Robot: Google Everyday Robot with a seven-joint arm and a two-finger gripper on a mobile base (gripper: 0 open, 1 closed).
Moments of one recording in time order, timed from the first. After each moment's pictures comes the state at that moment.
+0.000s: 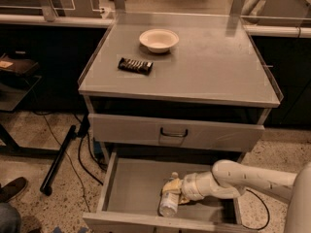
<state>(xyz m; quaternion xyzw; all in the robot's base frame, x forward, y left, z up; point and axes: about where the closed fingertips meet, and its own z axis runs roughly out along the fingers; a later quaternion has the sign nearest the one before) 0.490 -0.065 0.387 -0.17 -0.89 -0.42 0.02</state>
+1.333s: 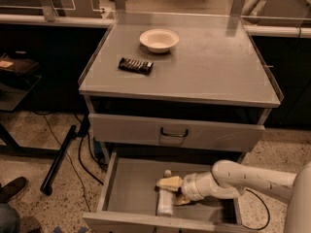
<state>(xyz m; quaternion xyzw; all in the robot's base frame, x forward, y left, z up) 0.490 -0.065 0.387 -0.17 -0.89 -0.42 0.02</state>
